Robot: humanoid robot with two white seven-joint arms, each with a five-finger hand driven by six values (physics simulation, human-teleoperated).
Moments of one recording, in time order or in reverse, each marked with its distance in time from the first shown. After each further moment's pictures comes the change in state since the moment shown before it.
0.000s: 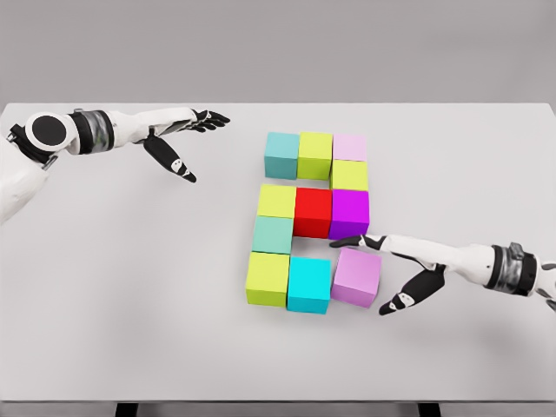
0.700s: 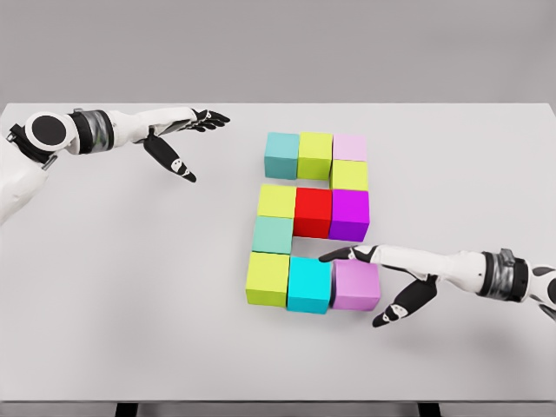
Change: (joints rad) left arm 0.000 0.000 0.002 0.000 0.000 0.000 0.000; right arm 0.002 -0.005 0.023 -0.057 0.020 0.000 0.000
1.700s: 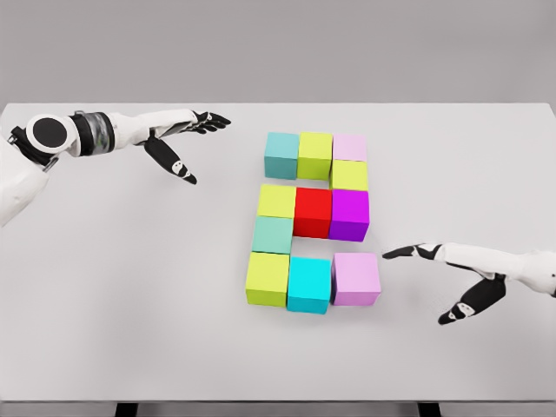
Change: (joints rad) left arm 0.008 0.000 0.003 -0.004 0.000 -0.001 0.000; right arm 0.077 -0.219 -0.082 -0.008 -0.004 -0.001 0.000
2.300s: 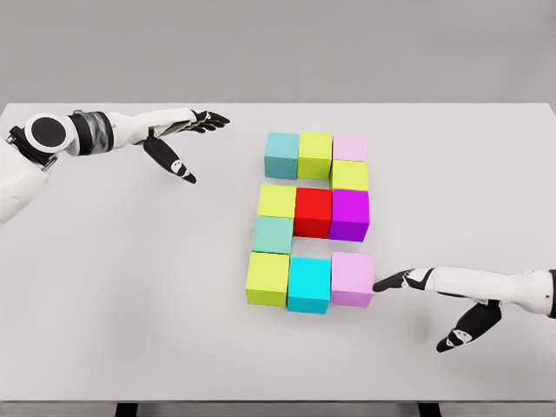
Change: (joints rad) left arm 0.000 0.002 0.004 0.002 0.000 0.000 0.000; right arm 0.048 -0.032 0.000 -0.106 0.067 0.000 0.000
